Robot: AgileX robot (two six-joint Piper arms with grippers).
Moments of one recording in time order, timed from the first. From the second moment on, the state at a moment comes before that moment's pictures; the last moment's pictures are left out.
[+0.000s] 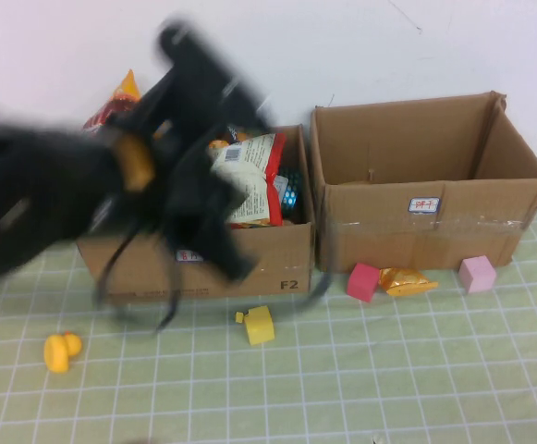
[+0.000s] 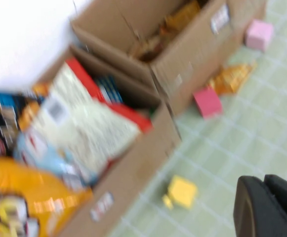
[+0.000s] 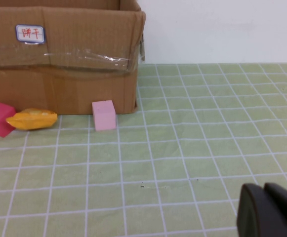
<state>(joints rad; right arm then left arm) -0.02 -0.02 0.02 -0.19 0.42 0.13 -0.62 1.32 -1.20 0.01 0.61 0.25</state>
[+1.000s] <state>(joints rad) -0.02 -0.02 0.02 -0.19 0.42 0.13 -0.41 0.59 -0.53 0.31 0.42 -0.14</state>
